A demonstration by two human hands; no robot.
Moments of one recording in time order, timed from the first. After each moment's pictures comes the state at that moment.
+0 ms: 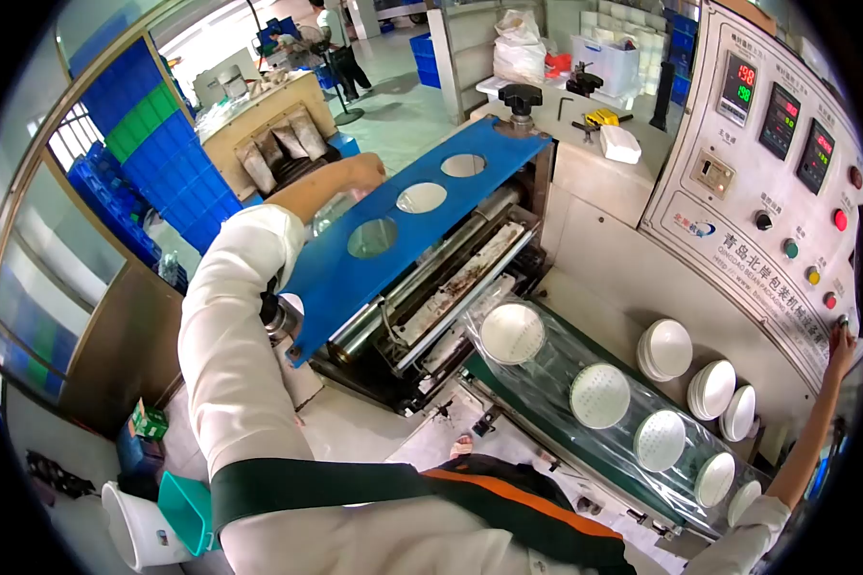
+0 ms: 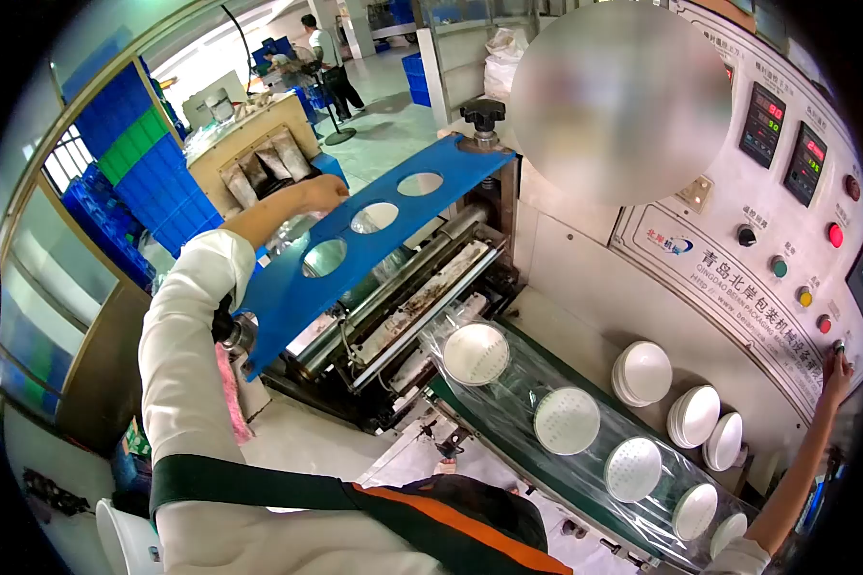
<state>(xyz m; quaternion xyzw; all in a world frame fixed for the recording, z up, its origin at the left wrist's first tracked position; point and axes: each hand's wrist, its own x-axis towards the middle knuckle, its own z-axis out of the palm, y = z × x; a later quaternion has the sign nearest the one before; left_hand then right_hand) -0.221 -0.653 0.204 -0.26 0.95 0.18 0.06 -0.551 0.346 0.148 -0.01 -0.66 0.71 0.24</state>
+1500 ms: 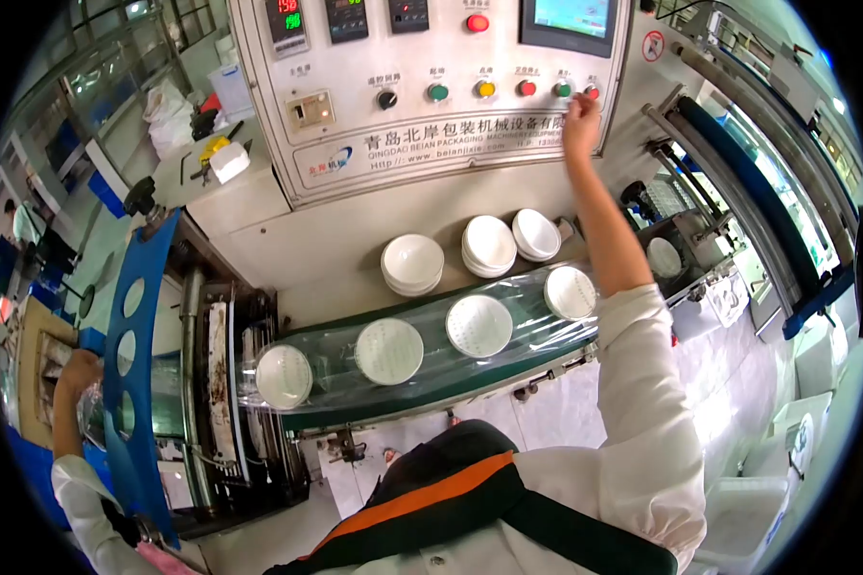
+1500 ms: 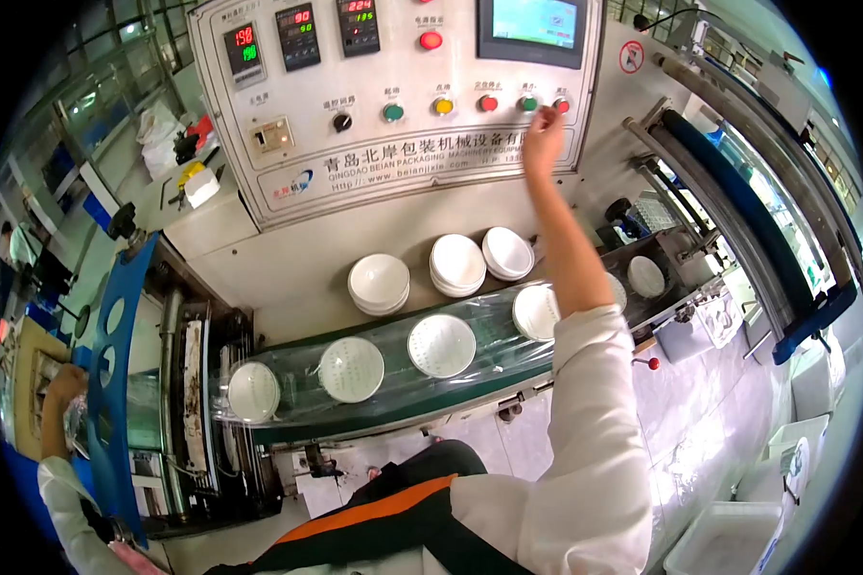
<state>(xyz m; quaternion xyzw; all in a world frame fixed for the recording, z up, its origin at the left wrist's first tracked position) -0.201 -0.647 0.236 -0.14 0.97 0.17 0.06 -0.418 0.160 0.178 -0.09 -0.69 0.39 0.60</state>
